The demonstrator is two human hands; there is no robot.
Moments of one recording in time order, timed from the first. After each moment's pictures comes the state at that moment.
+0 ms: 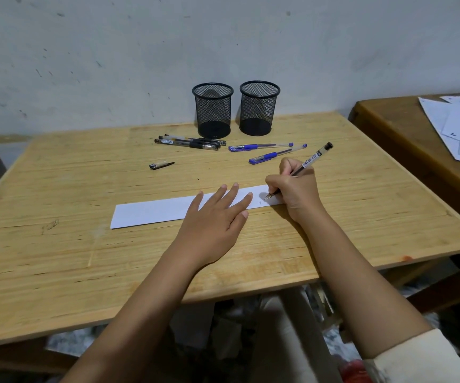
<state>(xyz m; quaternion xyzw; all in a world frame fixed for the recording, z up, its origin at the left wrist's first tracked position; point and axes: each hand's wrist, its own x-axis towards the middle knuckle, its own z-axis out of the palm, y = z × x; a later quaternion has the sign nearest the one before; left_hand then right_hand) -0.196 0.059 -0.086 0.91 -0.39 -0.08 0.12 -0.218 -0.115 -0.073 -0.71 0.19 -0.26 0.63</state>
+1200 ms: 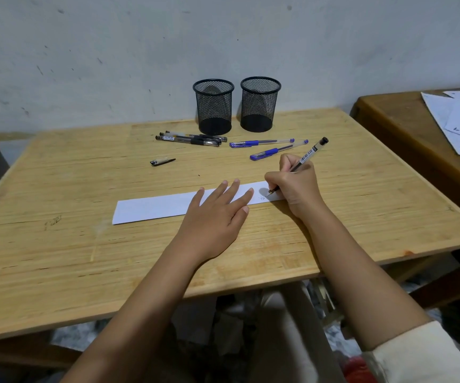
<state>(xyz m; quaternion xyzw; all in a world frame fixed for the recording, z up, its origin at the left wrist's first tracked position) -0.196 0.059 -0.087 0.91 -0.39 -0.07 0.14 -0.221 -0.112 -0.070 -0.73 0.20 -0.24 0.61</state>
